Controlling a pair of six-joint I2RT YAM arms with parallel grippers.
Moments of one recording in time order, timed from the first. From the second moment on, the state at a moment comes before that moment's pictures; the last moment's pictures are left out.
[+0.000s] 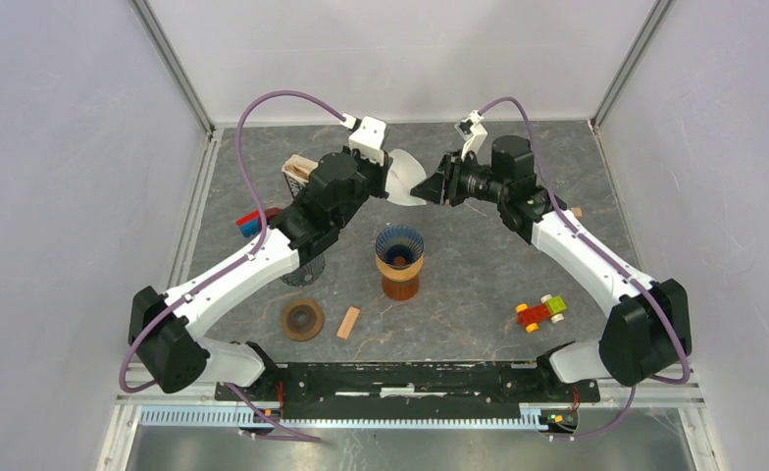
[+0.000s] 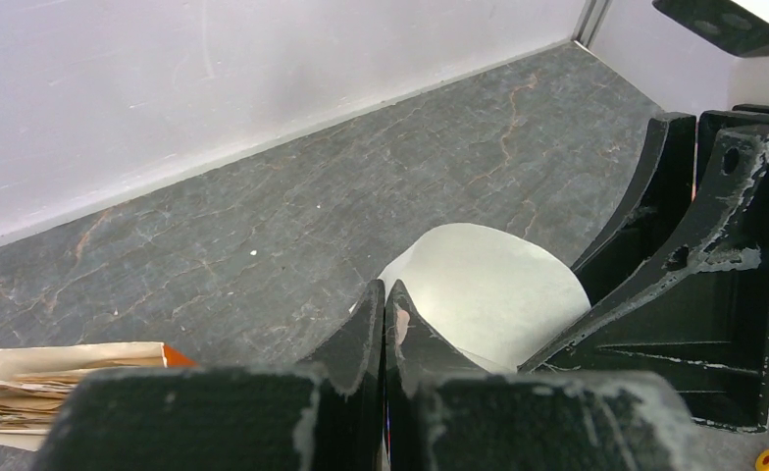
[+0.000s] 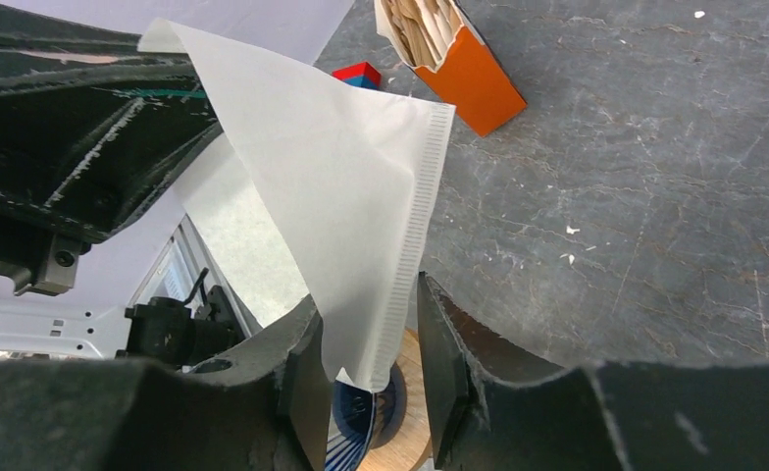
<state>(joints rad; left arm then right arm) -0.76 1.35 1.18 0.06 -0.28 -0.05 0.42 1.40 1.10 -0.02 -0.59 0.47</state>
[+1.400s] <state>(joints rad) -0.76 1.35 1.16 0.11 -0.28 -0.05 0.39 1.40 0.96 0.23 -0.71 0.69</state>
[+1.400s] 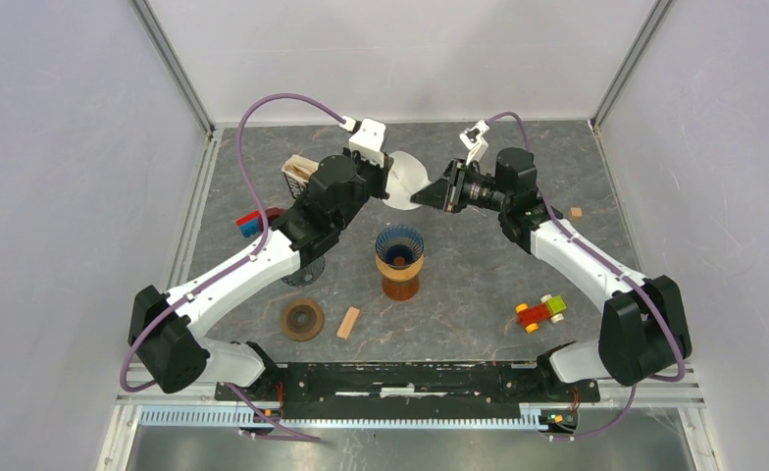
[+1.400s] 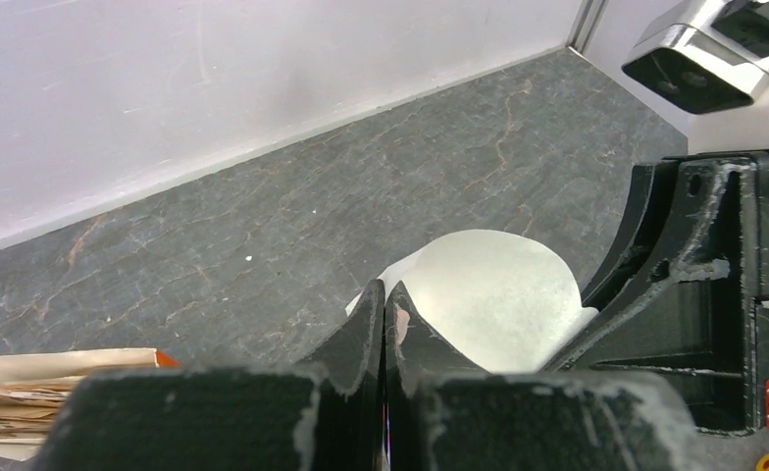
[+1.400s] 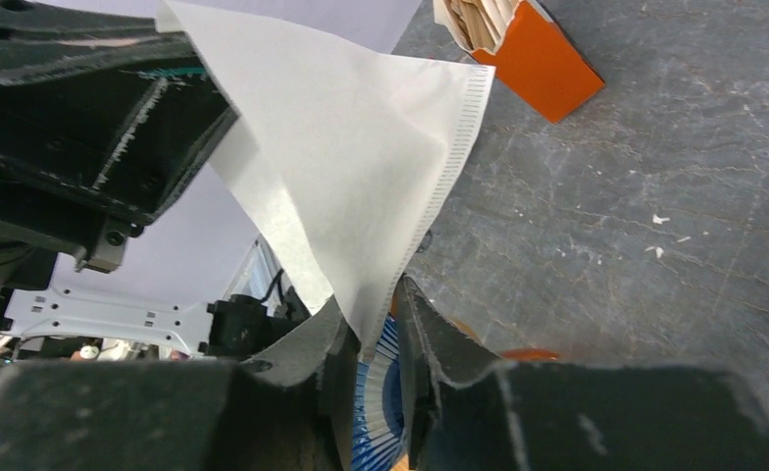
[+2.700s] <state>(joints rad) -0.78 1.35 1.15 0.11 -0.22 -0.05 0.39 1.40 1.08 -0.04 -0.55 0.46</state>
